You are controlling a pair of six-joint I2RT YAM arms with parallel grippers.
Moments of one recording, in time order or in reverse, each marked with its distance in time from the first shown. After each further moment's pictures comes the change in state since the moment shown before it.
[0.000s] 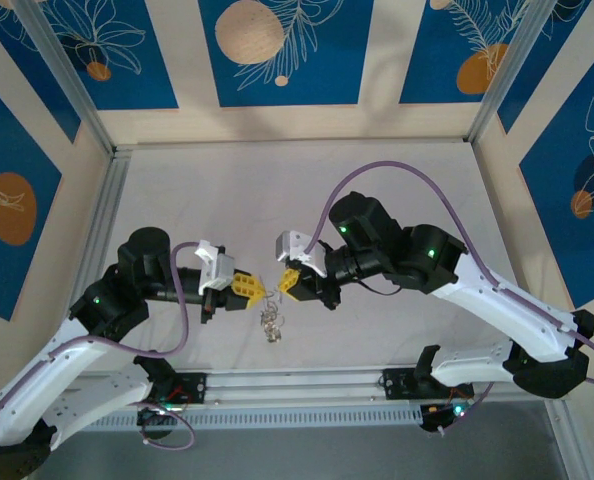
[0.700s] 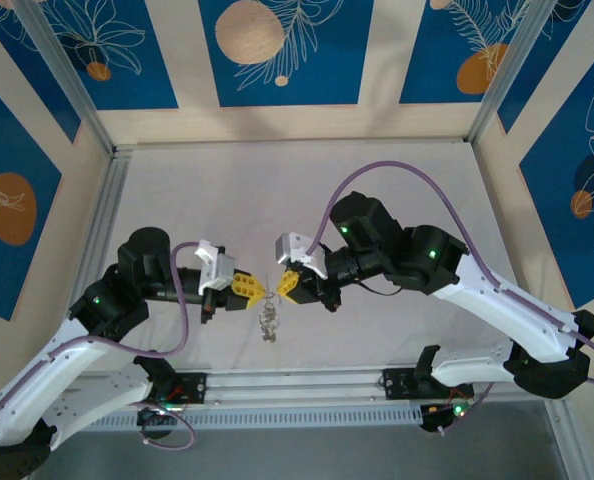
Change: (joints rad) left arm 0.000 0.000 0.000 0.000 0.000 0.000; right arm 0.009 -0.002 0.000 0.014 -0.046 0.000
